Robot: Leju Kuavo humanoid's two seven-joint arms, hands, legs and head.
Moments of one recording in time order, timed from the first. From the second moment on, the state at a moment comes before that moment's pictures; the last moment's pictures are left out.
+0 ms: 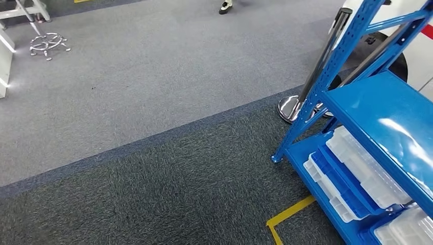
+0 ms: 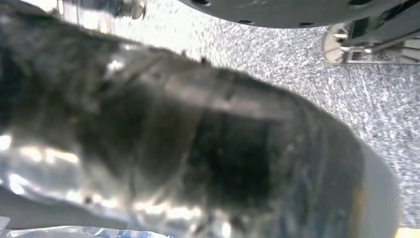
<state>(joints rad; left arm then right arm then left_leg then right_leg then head) -0.07 -0.22 1.05 -0.21 -1.30 0.37 -0.38 -0.04 0.22 -0.76 -0.22 0.82 -0.42 -0.03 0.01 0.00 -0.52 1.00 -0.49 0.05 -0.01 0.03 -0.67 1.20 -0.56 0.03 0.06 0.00</state>
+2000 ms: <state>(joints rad) -0.07 -0.22 1.06 -0.21 -1.30 0.36 -0.37 -0.03 0.23 -0.77 -0.22 0.82 -0.43 -0.07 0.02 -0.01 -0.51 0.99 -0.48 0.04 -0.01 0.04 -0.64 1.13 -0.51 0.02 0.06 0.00</state>
